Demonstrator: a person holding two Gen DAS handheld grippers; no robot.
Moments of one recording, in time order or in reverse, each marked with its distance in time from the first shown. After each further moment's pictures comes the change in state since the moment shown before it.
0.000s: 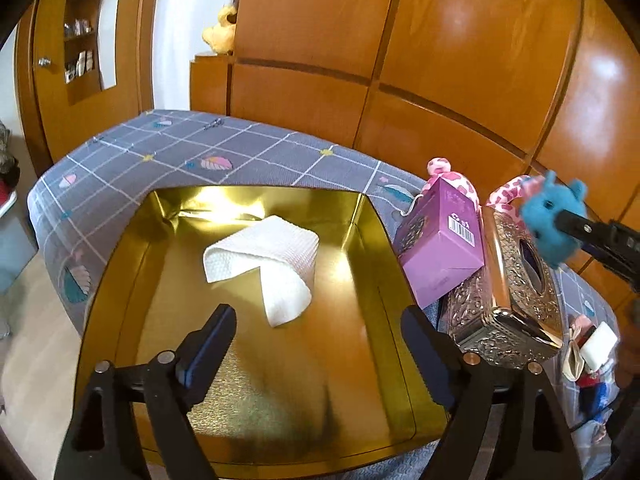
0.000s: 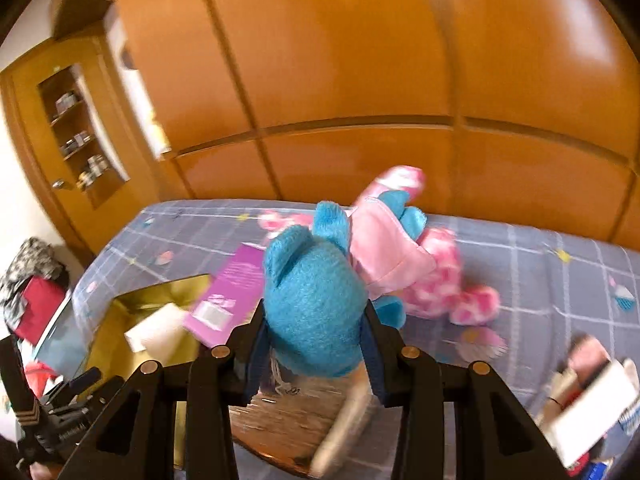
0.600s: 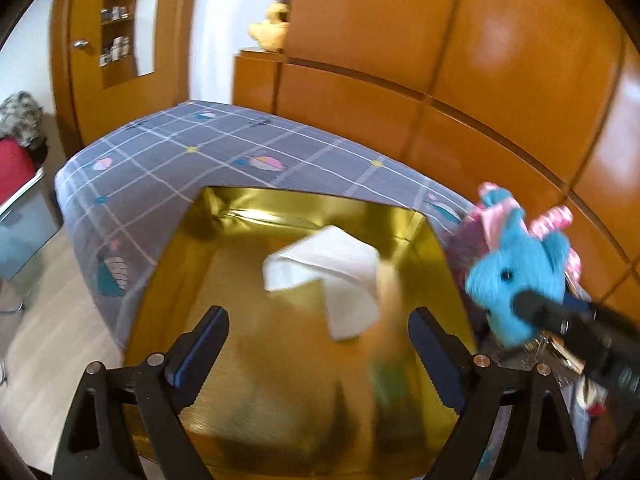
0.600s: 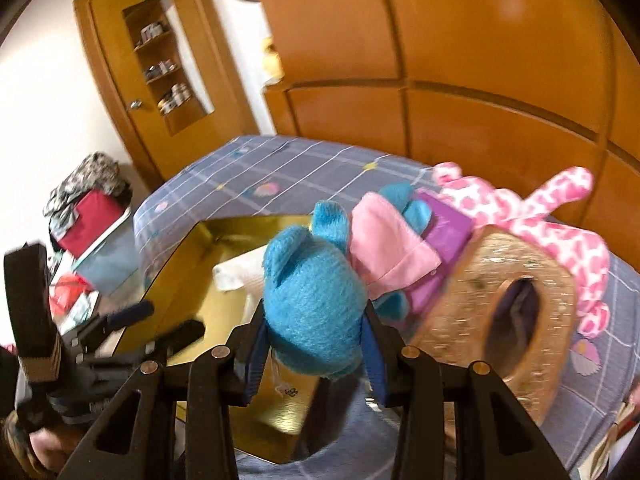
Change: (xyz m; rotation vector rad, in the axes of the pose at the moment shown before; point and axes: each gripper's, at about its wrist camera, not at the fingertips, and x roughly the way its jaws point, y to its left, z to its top) left arm 0.003 0.050 0.010 -0.117 -0.015 0.099; right arm 0.048 0.124 -0.037 -0.240 0.156 0.226
